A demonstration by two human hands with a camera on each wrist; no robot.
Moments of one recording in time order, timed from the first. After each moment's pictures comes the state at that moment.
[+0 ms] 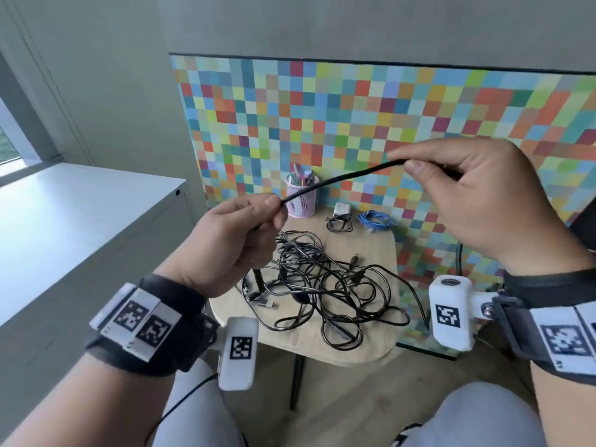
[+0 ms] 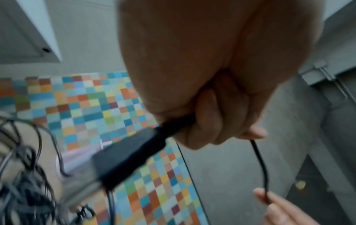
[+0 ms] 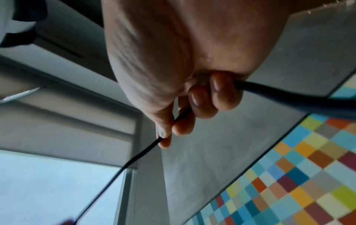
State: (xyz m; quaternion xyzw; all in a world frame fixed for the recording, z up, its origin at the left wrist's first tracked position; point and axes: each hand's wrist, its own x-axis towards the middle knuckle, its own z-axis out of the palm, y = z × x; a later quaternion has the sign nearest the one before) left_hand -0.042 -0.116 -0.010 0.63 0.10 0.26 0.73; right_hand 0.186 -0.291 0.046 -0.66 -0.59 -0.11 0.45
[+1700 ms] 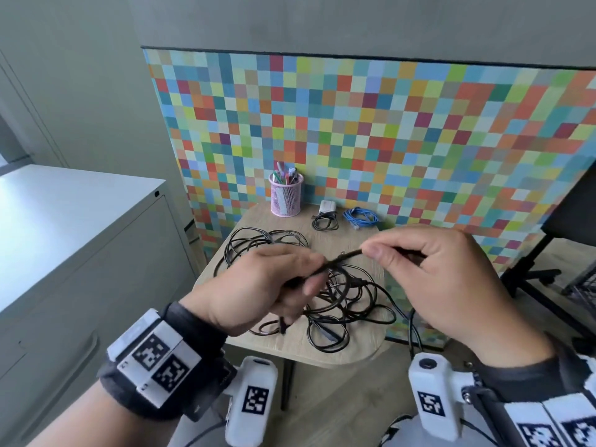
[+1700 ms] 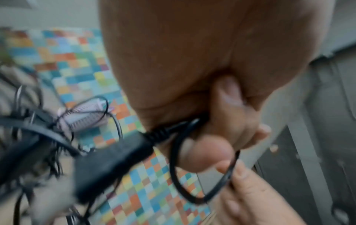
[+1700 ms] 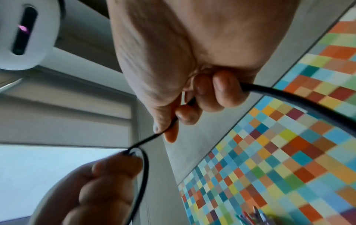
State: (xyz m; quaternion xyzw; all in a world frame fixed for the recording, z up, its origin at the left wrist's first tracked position) left_hand -0.014 -0.157 -0.027 0.71 0.07 0.08 0.70; right_hand 0.161 -0.319 -0.015 -0.68 -0.57 -0.01 0.47
